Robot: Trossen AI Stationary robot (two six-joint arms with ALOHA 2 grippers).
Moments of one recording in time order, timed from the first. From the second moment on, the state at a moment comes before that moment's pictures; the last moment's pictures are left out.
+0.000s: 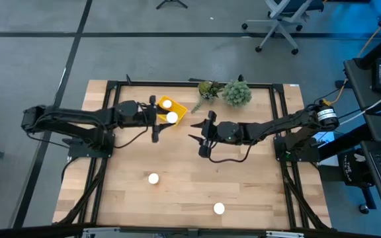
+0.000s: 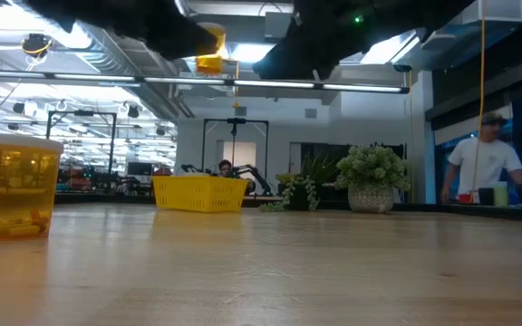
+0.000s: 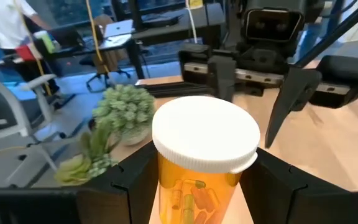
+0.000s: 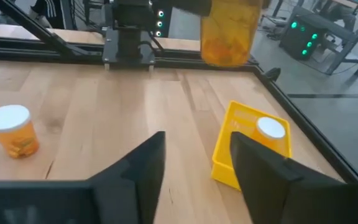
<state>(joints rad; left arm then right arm) 0.13 1.00 0.61 0.20 -0.08 0.16 0.10 1.58 0.91 0.34 0.35 -0.05</state>
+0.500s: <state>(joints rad) 0.29 0.92 0.43 0.36 -0.01 0.11 0.08 1.56 0.51 0.96 0.35 0.00</state>
